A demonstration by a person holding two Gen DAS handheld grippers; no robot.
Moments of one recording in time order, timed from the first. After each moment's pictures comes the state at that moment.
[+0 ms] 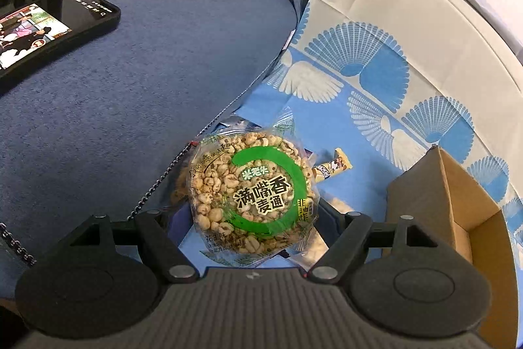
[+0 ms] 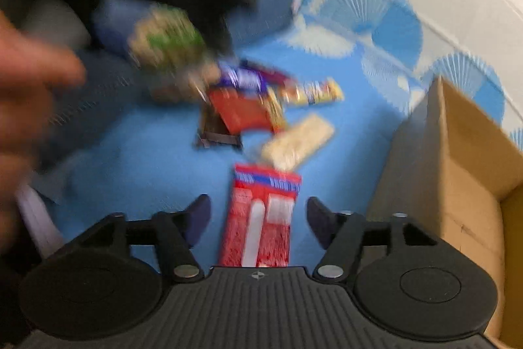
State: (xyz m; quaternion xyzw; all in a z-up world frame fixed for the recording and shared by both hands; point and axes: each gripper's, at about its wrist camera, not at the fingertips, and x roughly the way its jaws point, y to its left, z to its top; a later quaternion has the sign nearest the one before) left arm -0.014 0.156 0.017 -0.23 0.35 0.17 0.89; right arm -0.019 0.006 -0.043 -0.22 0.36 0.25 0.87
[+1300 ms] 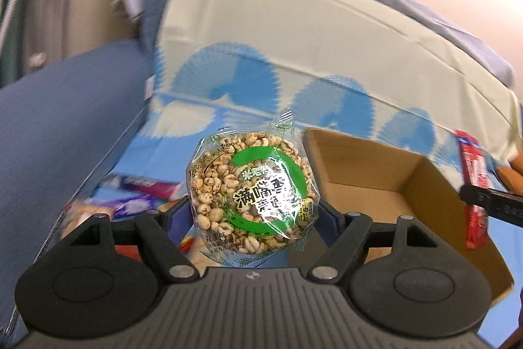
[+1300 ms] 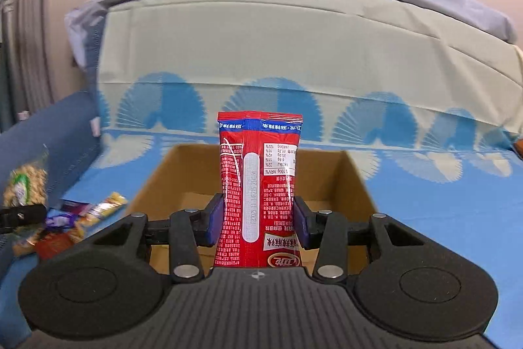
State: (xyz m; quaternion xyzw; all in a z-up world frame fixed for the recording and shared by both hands) left arm -0.003 0.028 0.049 -0.08 0.26 0.00 0.96; right arm 0.027 -0.227 0.050 0.00 0.23 0.06 0.97
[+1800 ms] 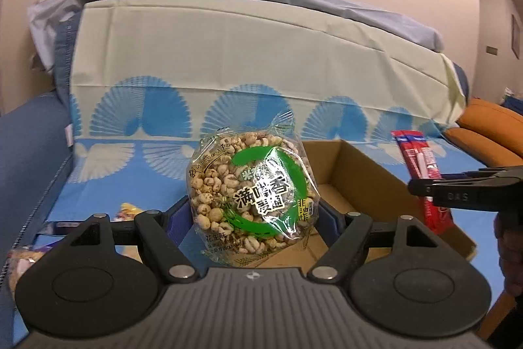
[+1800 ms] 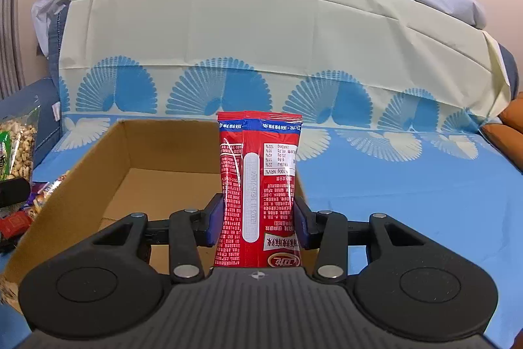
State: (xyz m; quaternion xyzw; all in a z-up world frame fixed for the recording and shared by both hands) left arm -0.009 -0.057 0.047 -0.01 0.21 -0.11 0.97; right arm 0.011 -0.287 0.027 -0.01 0.25 0.00 0.97
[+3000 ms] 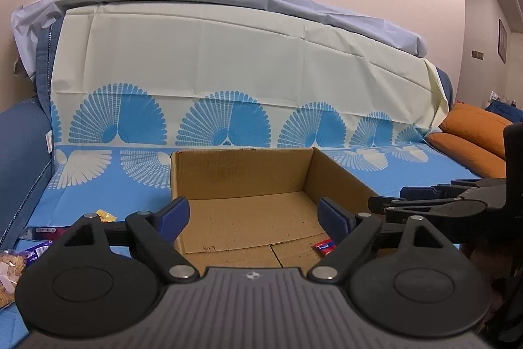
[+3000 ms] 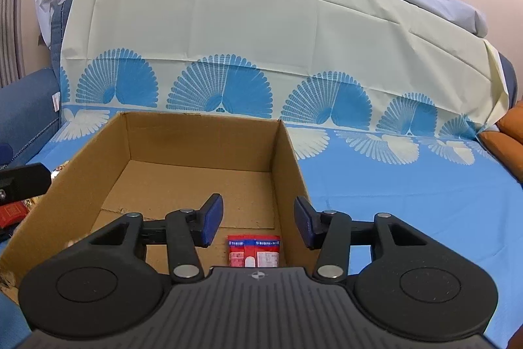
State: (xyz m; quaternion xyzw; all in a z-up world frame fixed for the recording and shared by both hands) left arm -0.018 -0.072 0.053 -0.02 0.20 -0.14 0.97; right arm 0.011 -0.278 0.024 -0.03 0.25 0.00 0.97
